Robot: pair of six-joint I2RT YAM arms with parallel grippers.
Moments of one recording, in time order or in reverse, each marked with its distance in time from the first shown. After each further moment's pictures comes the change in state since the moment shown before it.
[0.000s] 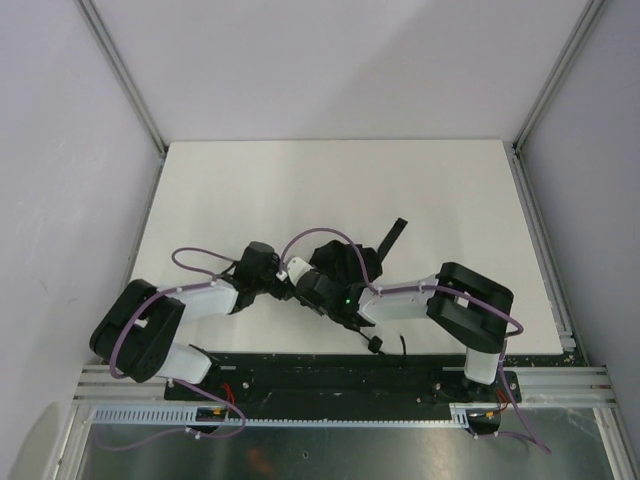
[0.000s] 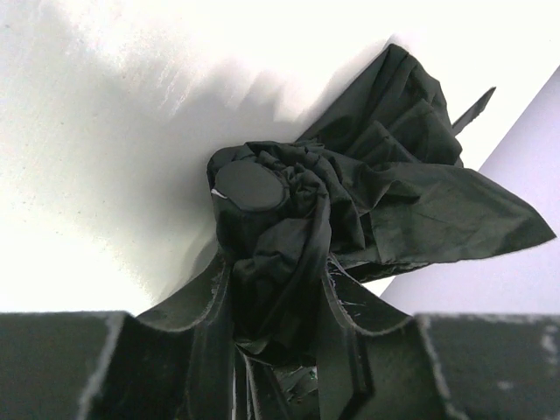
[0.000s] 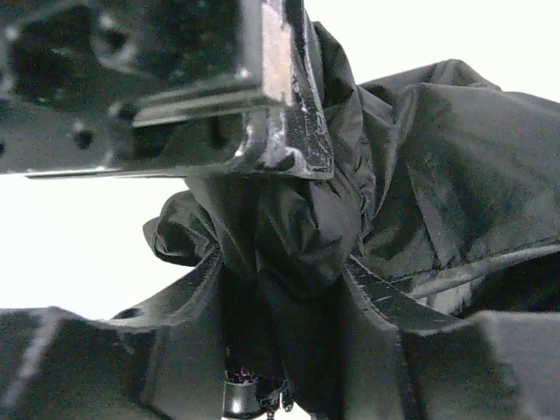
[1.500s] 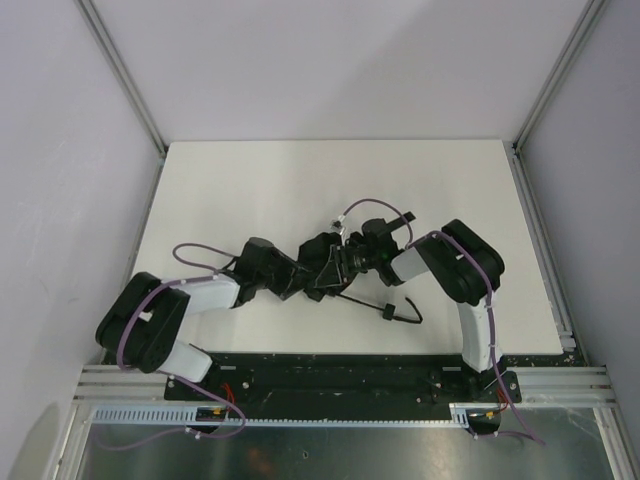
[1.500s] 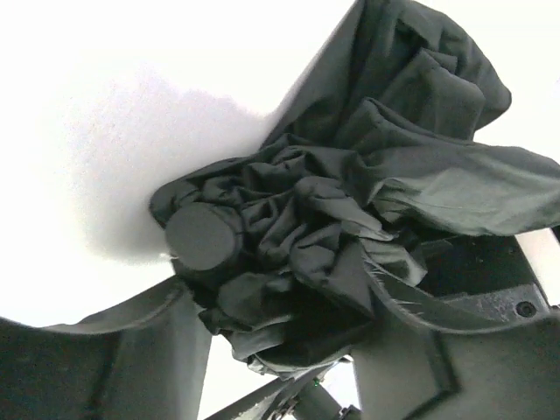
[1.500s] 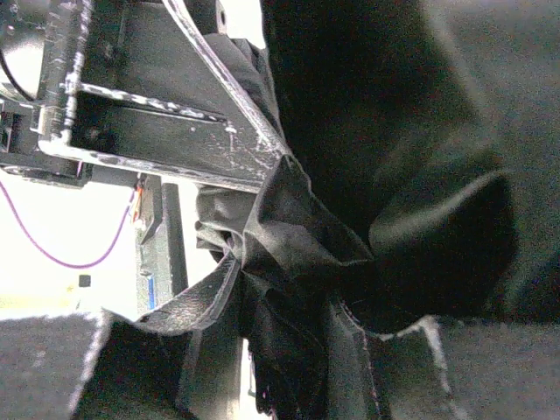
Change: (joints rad) left arm 0.033 0.037 0.040 -0.018 0.004 0.040; right arm -0.541 0.246 -0.108 0.660 -1.343 0.585
